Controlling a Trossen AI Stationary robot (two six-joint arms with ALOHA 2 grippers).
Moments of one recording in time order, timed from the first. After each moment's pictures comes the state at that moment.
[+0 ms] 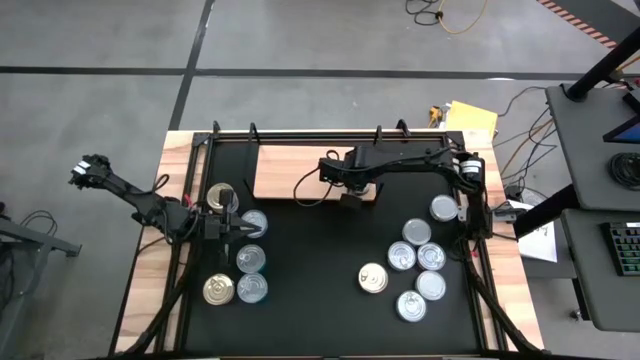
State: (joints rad) left arm -0.50 0.61 0.43 0.13 -0.49 0.33; right arm -0.21 2.00 1.68 -1.15 0.36 0.07
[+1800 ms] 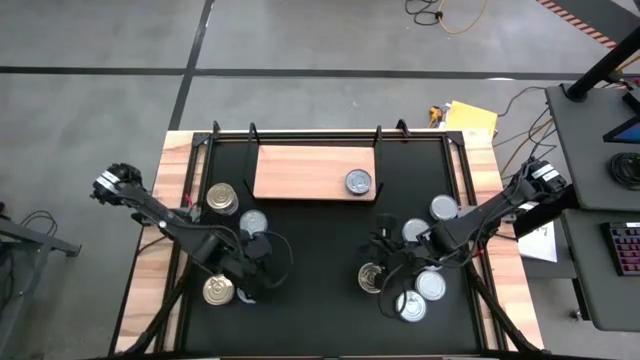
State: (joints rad) left arm -0.58 1.44 1.04 -0.80 -0.28 -1.10; right arm 0.48 1.43 0.94 -0.30 0.55 0.22
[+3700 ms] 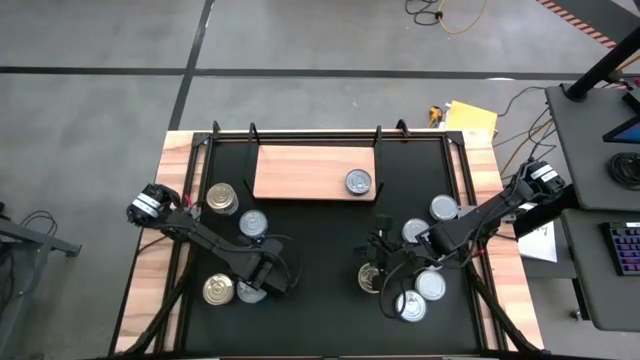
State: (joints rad) left arm -0.51 1.79 1.14 -0.98 -0.29 -1.41; right arm 0.48 1.44 0.94 -0.20 0.55 0.14
